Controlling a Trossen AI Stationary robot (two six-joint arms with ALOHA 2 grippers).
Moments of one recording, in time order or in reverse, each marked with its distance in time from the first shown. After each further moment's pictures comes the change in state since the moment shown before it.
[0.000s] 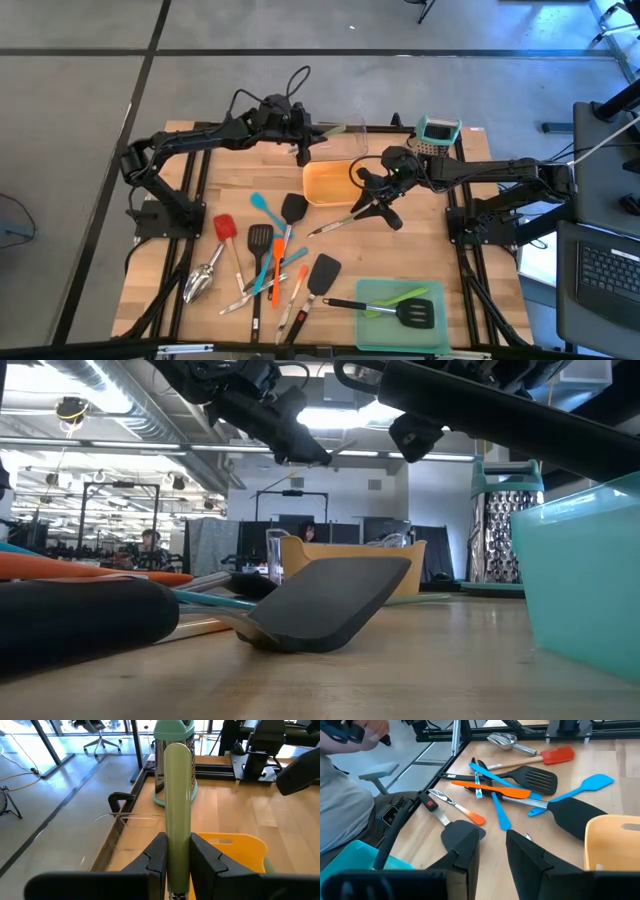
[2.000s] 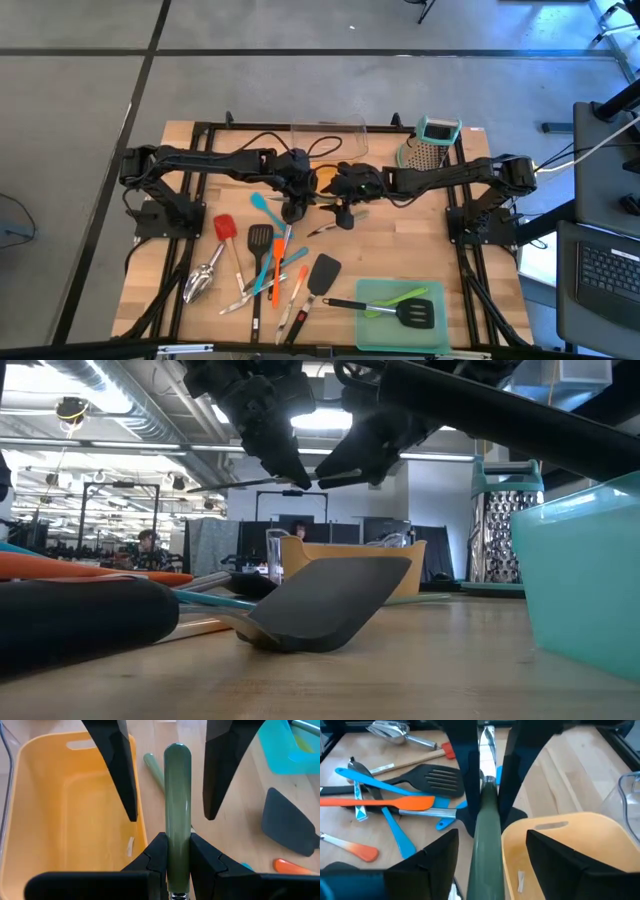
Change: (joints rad) left arm -0.353 0.003 0.000 -0.453 -0.066 -0.032; right arm 0.119 0.334 0.163 0.163 0.586 0.117
